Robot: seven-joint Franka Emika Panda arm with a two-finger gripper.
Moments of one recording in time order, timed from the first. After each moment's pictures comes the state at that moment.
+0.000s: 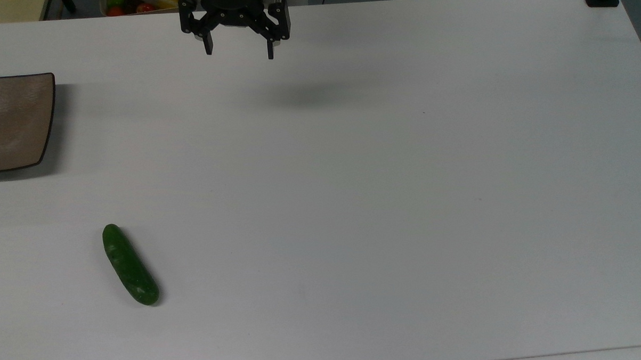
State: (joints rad) arm 0.14 0.03 -0.07 -1.75 -0.05 1.85 0.08
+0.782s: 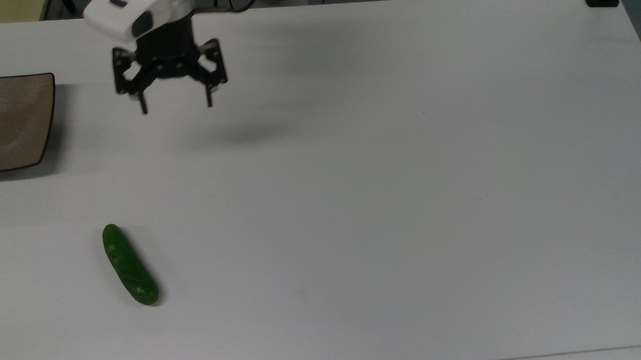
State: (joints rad) arm 0.01 0.18 -0.10 -1.70 -0.06 2.14 -0.38
